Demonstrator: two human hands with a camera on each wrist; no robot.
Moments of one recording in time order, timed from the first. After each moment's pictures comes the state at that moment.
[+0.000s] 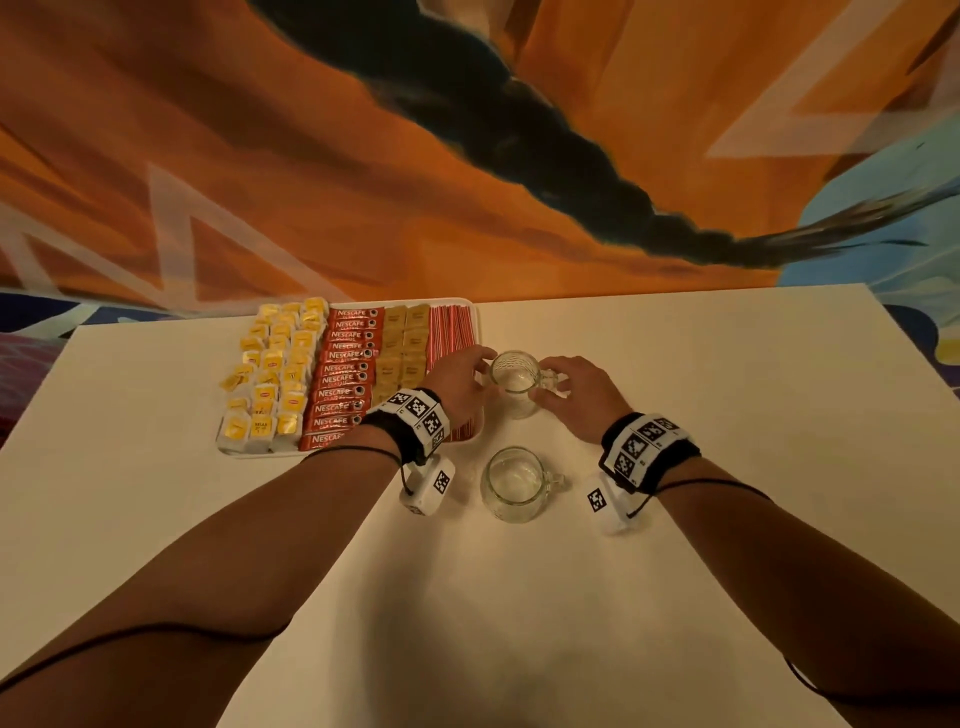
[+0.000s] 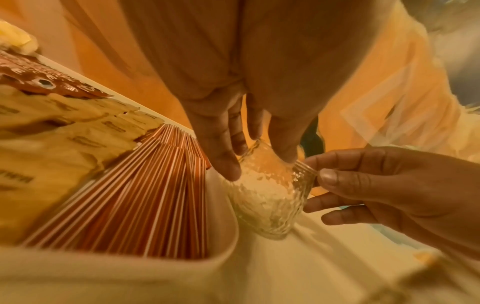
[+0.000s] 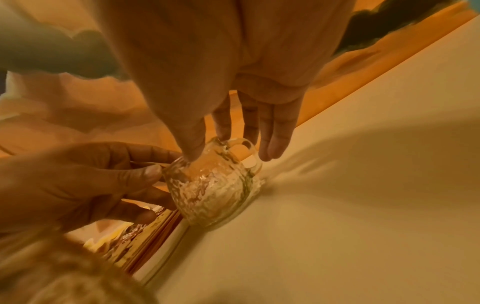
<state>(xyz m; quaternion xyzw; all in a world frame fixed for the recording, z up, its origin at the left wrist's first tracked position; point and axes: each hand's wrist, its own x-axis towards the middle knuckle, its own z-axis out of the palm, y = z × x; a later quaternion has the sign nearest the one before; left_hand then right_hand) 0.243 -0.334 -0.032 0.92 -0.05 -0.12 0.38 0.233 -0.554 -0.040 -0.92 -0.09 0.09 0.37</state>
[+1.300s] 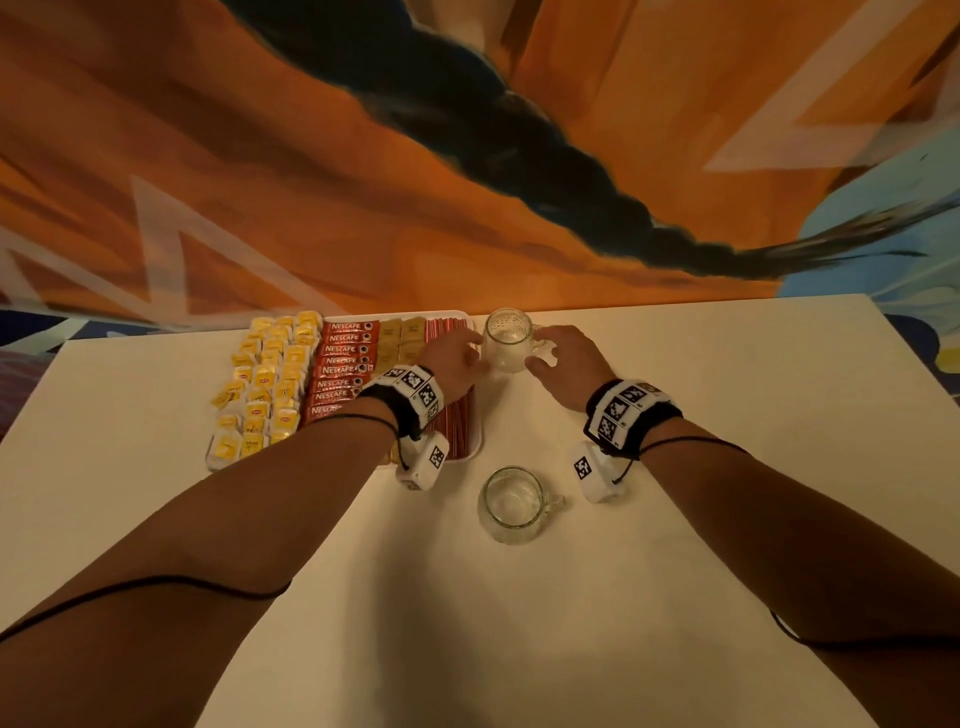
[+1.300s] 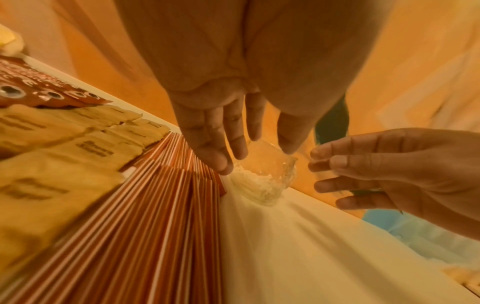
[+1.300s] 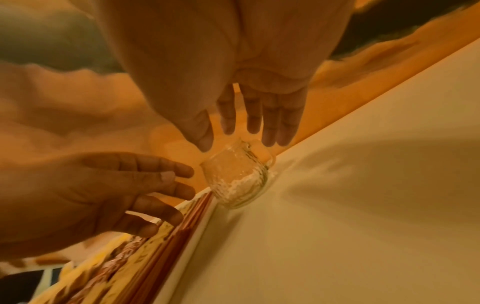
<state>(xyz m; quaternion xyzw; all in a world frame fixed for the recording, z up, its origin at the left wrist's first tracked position) 0.292 -0.327 -0.019 0.93 -0.03 -0.10 0.35 0.292 -0.538 -0.024 -0.94 -0.06 0.05 0.34</state>
